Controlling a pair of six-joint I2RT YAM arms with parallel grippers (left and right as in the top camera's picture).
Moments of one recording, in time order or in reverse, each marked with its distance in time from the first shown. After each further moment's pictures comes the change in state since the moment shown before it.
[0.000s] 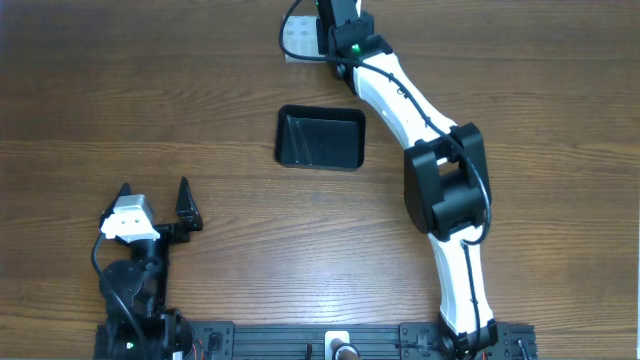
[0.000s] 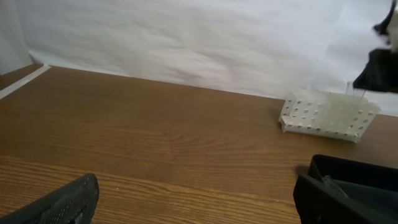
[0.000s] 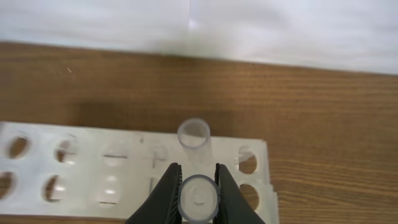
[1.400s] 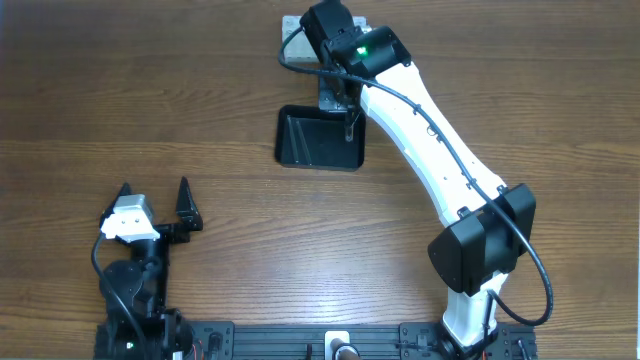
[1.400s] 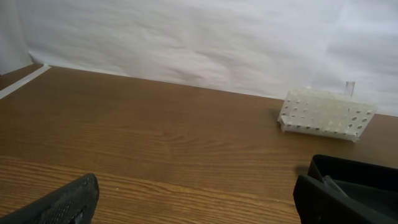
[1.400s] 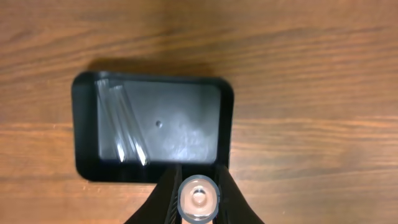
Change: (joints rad) left arm 0.000 0.000 0.000 0.000 0.000 0.000; right arm 0.114 -0.310 0.013 -0.914 -0.155 0.345
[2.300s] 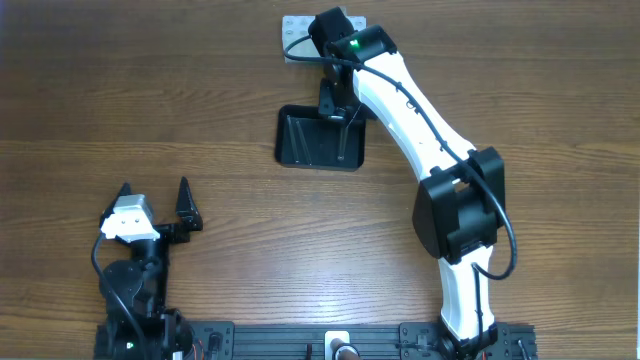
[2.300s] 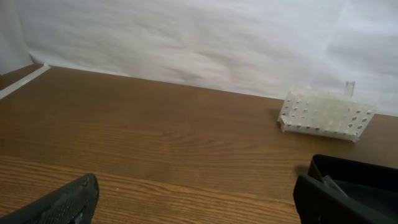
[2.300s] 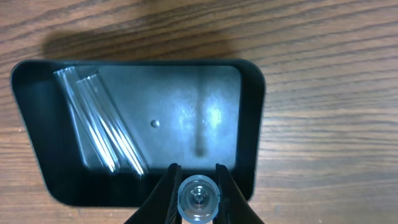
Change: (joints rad) left arm 0.000 0.000 0.000 0.000 0.000 0.000; right arm -0.063 0.178 0.000 0.024 -0.150 0.022
